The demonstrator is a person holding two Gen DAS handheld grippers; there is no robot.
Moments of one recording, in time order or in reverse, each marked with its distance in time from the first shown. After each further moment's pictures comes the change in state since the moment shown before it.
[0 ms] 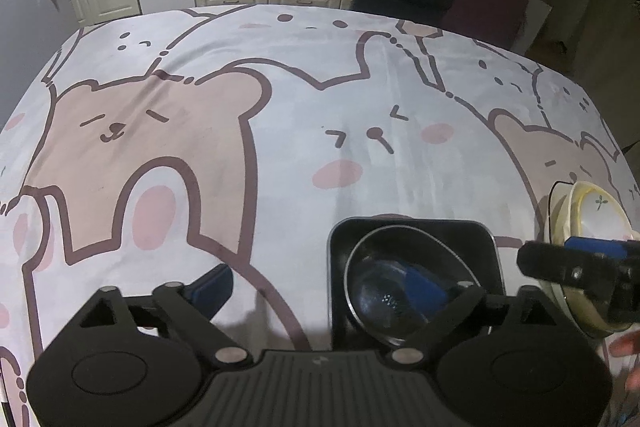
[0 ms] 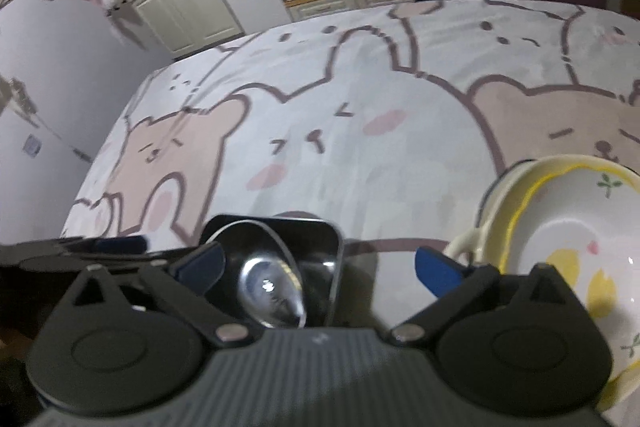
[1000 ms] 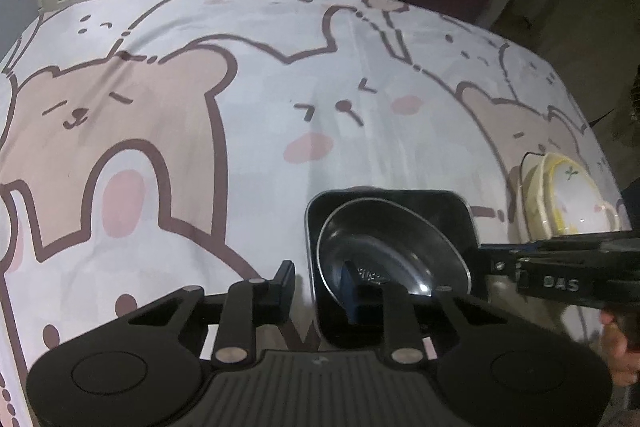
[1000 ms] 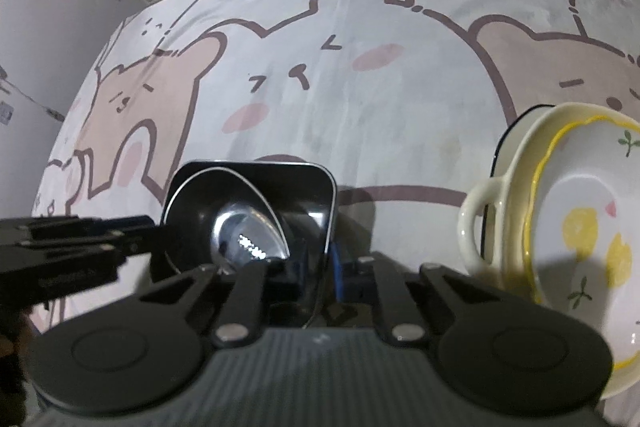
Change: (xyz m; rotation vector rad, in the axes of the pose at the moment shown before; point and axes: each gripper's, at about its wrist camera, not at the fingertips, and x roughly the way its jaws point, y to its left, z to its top) left arm 0.001 0.007 -0.002 0.043 0.072 -0.135; right arm 0.041 0.012 -0.007 -0.009 0.178 -0.061
